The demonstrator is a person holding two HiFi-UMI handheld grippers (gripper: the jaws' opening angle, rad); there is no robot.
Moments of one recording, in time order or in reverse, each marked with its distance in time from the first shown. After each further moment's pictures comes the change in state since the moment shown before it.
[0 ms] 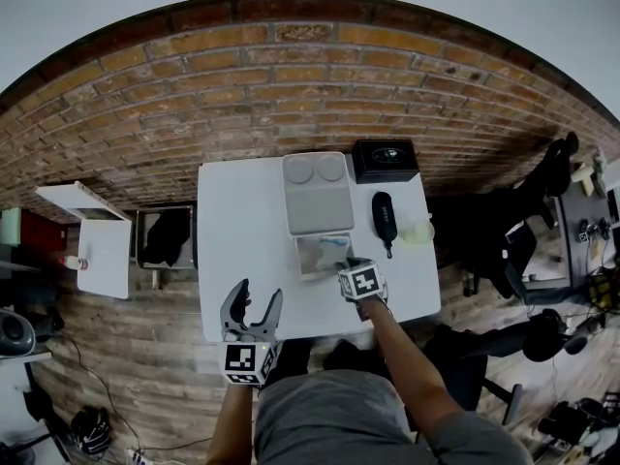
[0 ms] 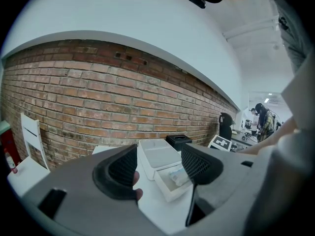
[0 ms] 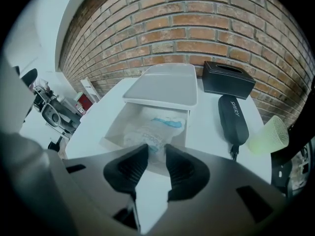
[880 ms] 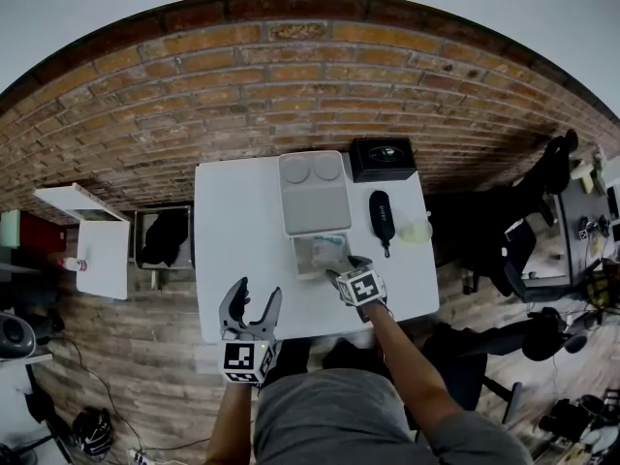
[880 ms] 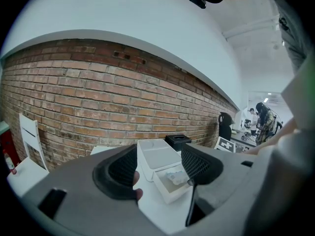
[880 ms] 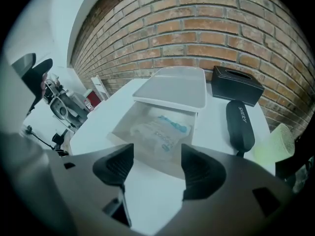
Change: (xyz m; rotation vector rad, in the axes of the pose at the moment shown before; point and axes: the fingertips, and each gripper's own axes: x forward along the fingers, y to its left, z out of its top) left arm 0.006 -0.003 0.001 0.004 0.004 -0.006; right arm -0.002 0.013 -0.003 -0.100 -0.043 0.067
